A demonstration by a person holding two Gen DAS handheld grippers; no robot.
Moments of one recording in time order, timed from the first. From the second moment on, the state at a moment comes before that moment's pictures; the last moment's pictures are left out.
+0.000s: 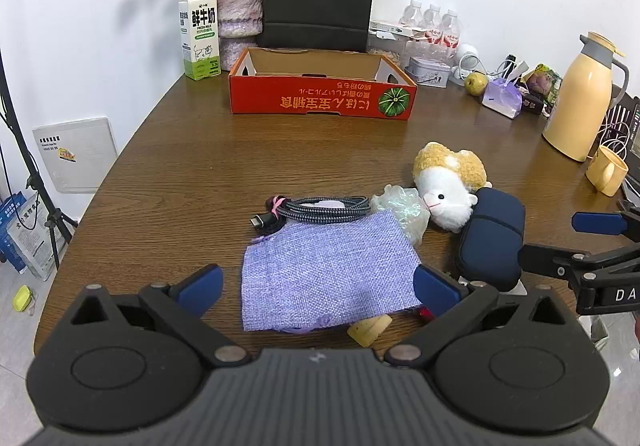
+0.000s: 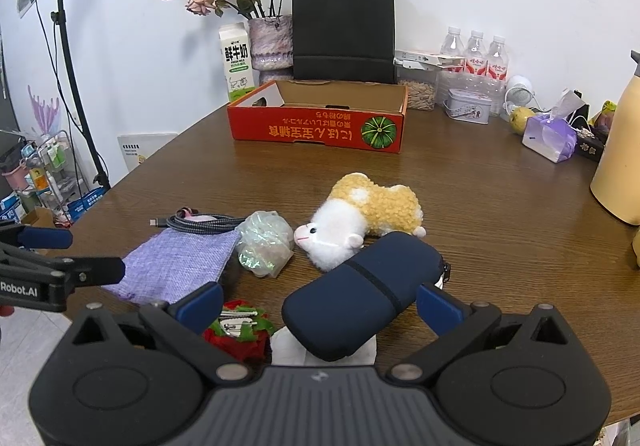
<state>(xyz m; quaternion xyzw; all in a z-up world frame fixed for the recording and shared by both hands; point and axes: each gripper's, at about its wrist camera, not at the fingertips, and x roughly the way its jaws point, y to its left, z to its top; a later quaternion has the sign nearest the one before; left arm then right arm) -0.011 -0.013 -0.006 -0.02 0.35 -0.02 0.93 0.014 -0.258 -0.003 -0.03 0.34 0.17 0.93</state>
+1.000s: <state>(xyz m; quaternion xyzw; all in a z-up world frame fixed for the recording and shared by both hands) -0.012 -0.013 -0.006 -0.02 0.35 -0.02 0.93 0.012 -0.259 -0.005 -0.03 0.33 0.17 0.93</state>
